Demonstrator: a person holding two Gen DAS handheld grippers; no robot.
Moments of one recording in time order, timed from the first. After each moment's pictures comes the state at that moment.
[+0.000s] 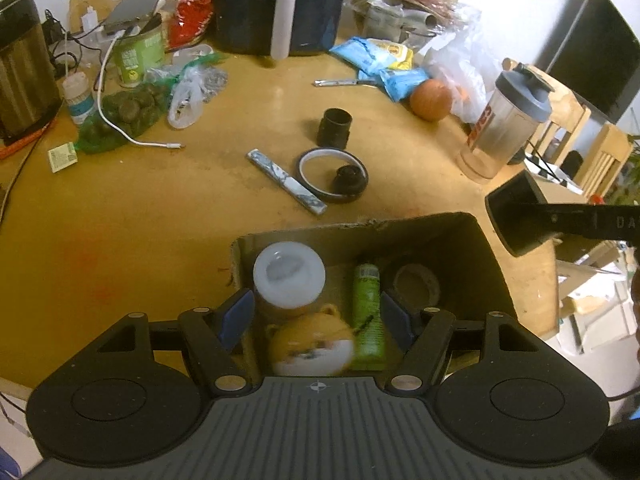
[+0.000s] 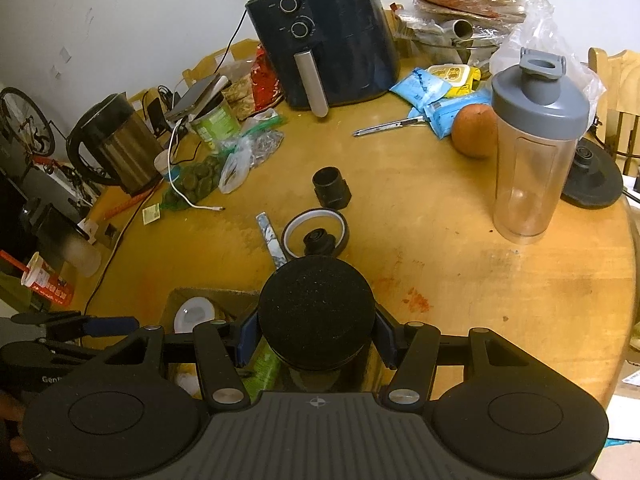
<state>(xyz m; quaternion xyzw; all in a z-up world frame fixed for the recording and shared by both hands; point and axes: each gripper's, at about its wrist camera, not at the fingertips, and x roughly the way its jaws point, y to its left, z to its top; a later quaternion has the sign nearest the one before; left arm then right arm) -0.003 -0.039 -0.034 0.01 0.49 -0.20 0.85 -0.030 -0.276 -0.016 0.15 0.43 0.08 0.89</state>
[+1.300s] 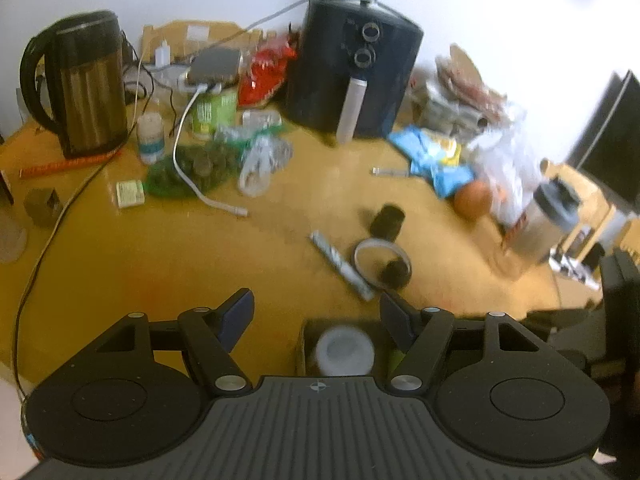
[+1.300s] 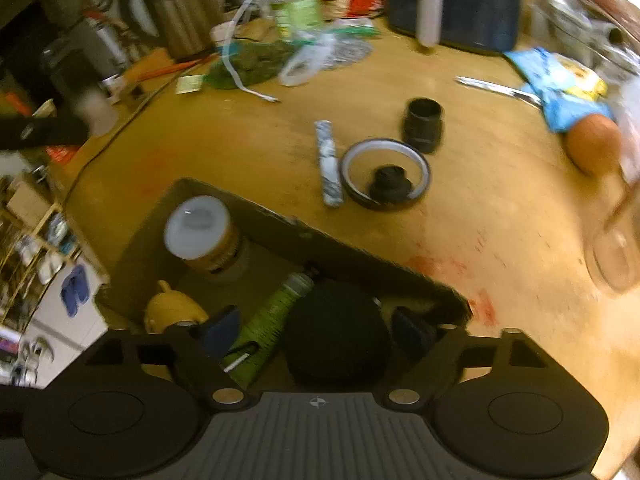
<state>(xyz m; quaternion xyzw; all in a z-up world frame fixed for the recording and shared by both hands) 0.012 0.005 0.006 -0.06 0.40 -0.13 0.90 0.016 -0.208 -0.074 -0.02 0.51 0.20 0.84</state>
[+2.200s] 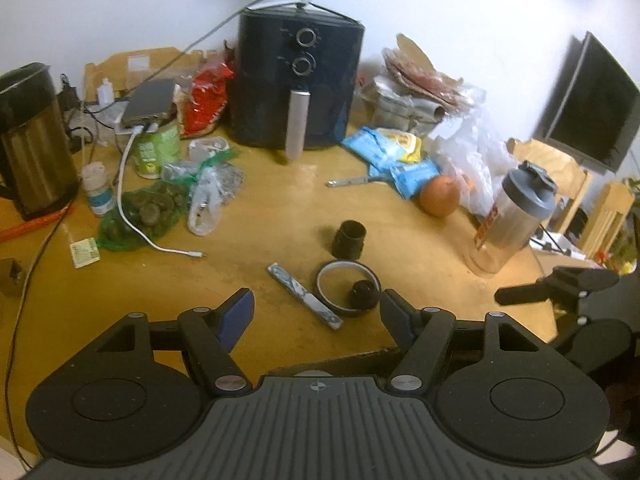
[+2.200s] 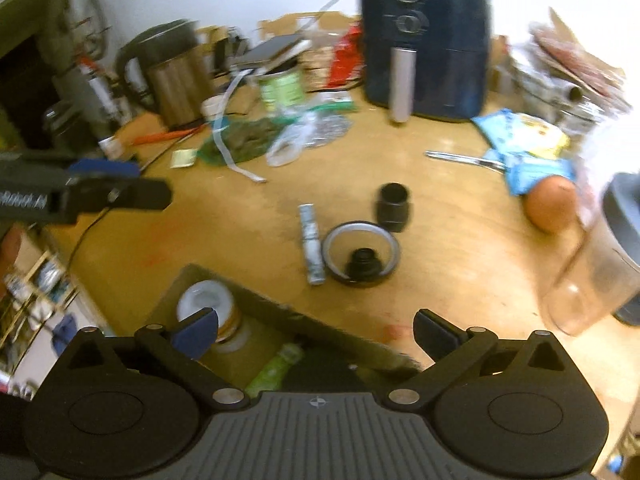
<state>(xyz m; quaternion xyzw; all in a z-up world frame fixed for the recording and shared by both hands) 0.039 -0.031 0.012 0.00 0.40 -0.19 0.90 0.014 -0.221 -0.017 0.01 0.44 0.15 0.89</state>
